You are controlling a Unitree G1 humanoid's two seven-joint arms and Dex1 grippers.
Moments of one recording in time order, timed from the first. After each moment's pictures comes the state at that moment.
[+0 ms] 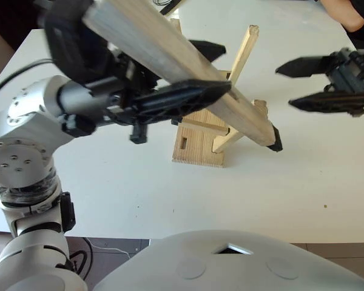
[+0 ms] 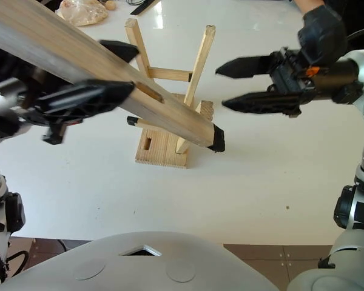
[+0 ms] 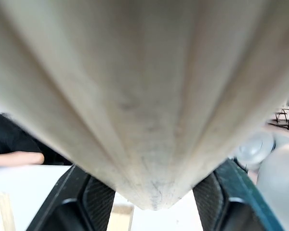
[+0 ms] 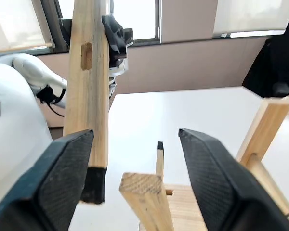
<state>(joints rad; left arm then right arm) -0.49 0.73 0.26 -0.62 -1.64 0.74 -0.55 -0.55 -0.93 -0.22 -0.17 1.03 0.87 1.35</state>
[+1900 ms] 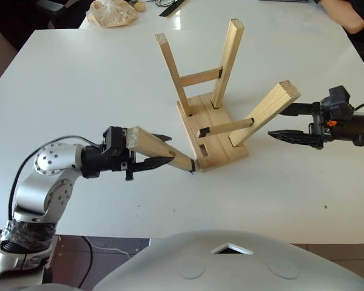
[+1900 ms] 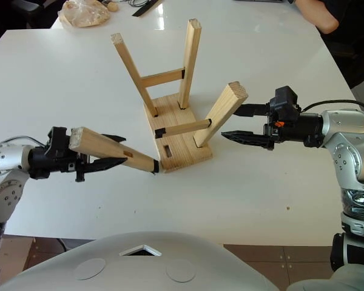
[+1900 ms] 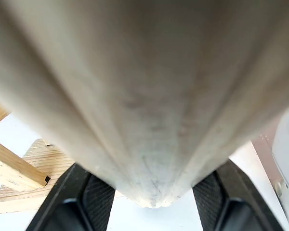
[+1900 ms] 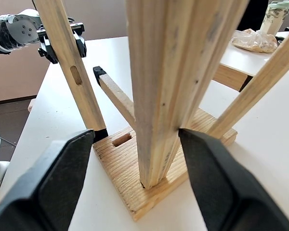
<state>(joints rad) 0.11 0.78 0.04 -0.37 -0.72 0.19 -1.19 -0.13 -0.88 -0.16 -0.20 0.66 0.48 1.32</state>
